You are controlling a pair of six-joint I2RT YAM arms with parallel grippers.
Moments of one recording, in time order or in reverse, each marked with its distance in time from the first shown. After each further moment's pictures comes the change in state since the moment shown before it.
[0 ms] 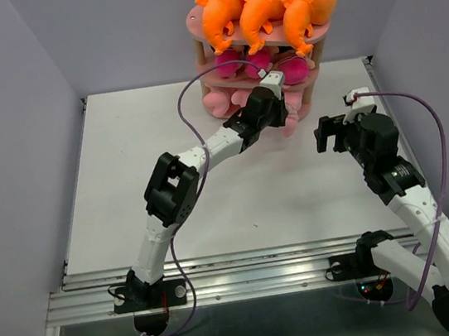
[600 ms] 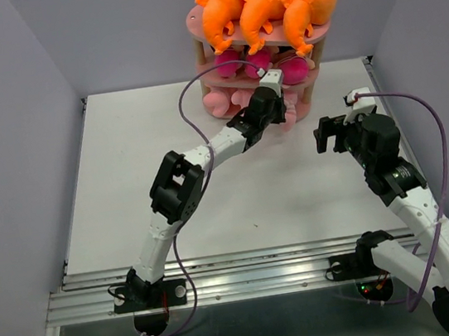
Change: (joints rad) left arm 0.002 0.065 0.054 0.038 -0.092 -0.008; right arm 0.000 -0.015 -0.001 0.001 -0.018 0.000
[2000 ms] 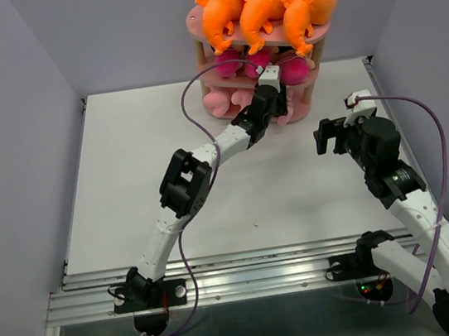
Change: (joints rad) left arm 0.019 0.145 0.159 0.051 -0.113 0.017; right arm 0.000 -0.020 -0.032 0.029 -0.004 -0.001
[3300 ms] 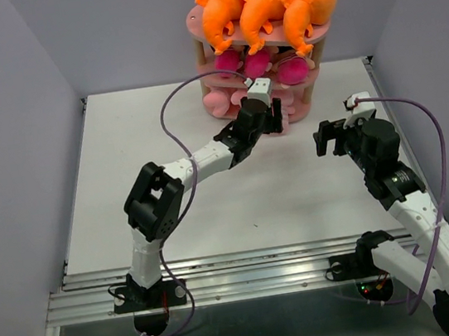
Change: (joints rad) left arm -0.047 -0.400 -0.477 0.039 -0.010 0.001; right arm 0.000 -0.008 -0.019 0.008 -0.005 0.000
